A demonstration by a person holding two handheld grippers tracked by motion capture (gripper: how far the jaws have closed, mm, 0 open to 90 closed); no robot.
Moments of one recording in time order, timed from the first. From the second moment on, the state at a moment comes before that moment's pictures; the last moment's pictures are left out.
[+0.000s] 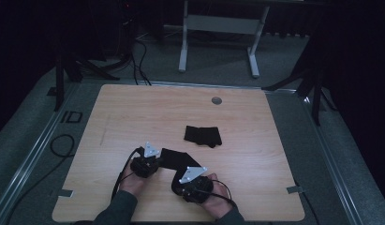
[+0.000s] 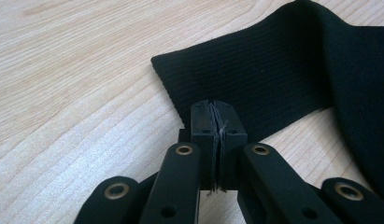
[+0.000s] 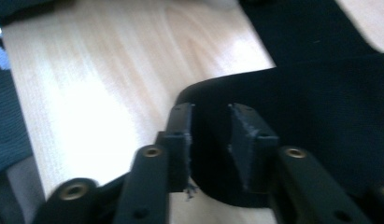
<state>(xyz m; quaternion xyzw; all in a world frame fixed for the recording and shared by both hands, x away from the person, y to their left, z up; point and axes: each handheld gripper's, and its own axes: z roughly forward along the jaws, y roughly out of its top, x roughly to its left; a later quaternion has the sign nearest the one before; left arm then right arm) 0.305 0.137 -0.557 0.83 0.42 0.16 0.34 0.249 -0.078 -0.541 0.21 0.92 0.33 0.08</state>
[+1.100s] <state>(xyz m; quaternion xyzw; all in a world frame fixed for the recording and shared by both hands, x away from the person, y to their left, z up) 0.302 0.131 -0.556 0.83 0.41 0.18 0.33 0.256 -0.092 -0.525 0.26 0.89 0.35 0.11</state>
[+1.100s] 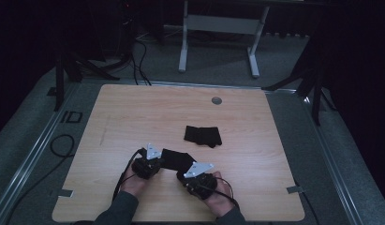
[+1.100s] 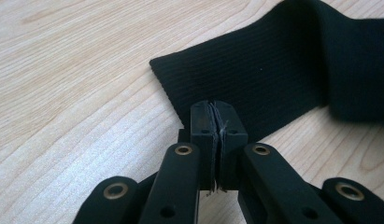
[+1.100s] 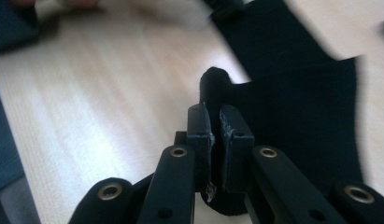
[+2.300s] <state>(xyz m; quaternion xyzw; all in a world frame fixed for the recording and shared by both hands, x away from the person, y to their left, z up) 0.309 0.147 -0.553 0.83 0.42 0.20 0.30 0.312 -0.214 -0.533 0.49 0.82 0.27 0.12</state>
